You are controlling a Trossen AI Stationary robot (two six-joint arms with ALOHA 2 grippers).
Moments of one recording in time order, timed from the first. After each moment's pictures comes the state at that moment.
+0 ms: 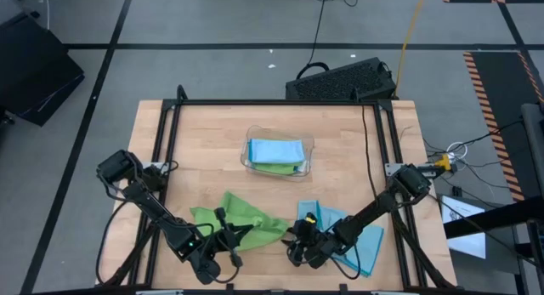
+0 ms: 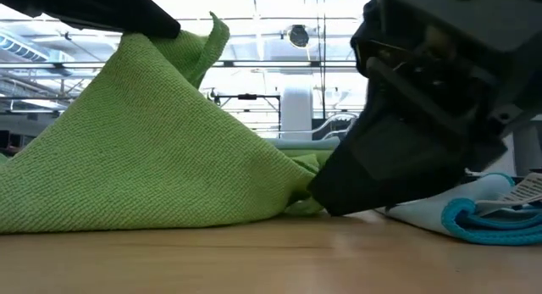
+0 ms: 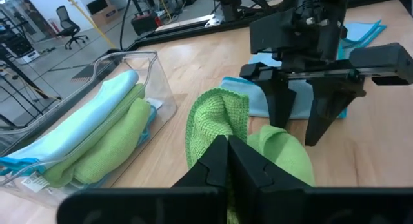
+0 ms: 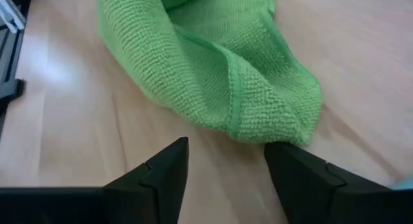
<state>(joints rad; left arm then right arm) -0.82 1.78 0.99 -0.02 -1.12 -0.48 0.63 2.06 0.97 0.17 0.65 0.99</state>
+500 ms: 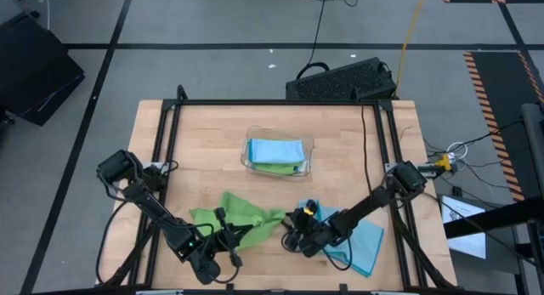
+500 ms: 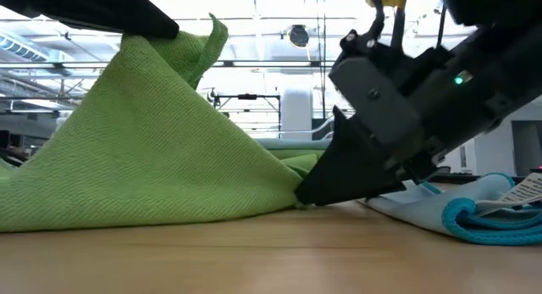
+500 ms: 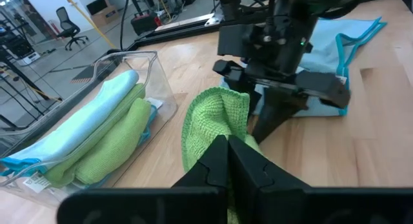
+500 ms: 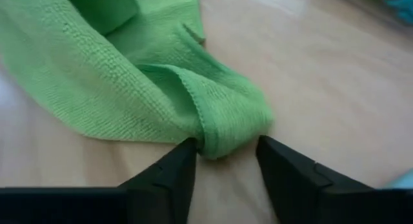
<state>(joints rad) -0.82 1.78 0.99 -0.03 -1.12 -0.47 0.55 2.06 0.96 0.13 0.77 0.92</state>
